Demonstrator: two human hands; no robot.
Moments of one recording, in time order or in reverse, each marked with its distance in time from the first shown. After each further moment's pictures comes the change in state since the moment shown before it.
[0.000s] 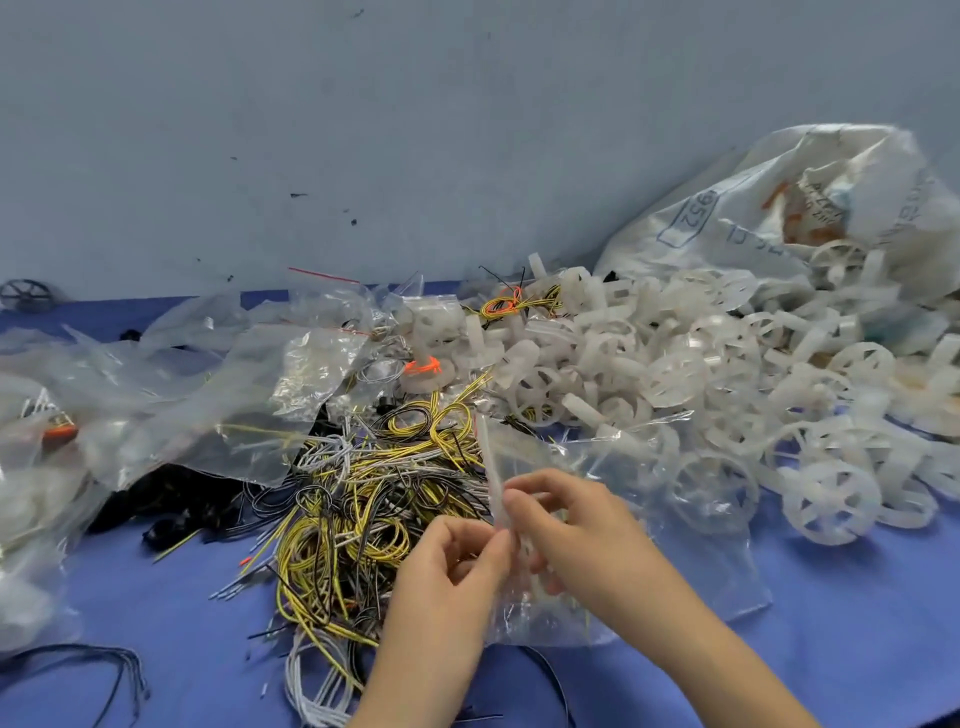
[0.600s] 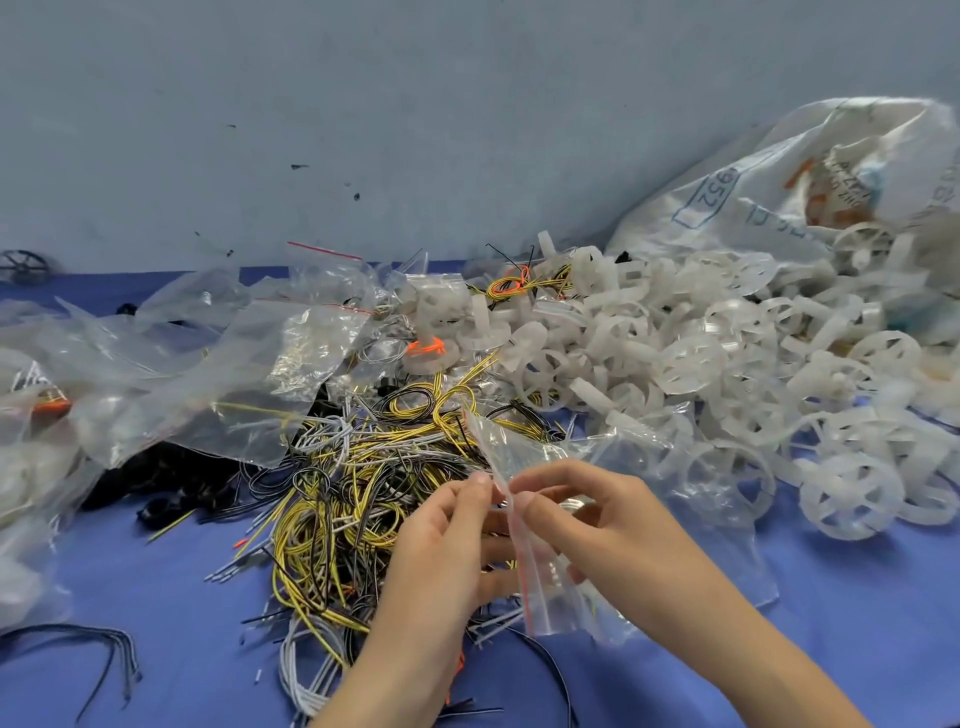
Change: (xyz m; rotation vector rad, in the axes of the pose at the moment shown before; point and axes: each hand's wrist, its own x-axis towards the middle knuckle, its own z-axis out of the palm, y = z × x) left_hand 0.011 0.010 0.004 -0.367 -0.094 -0.107; right_hand -0.012 -0.003 -0.017 0.049 -0.106 -0.102
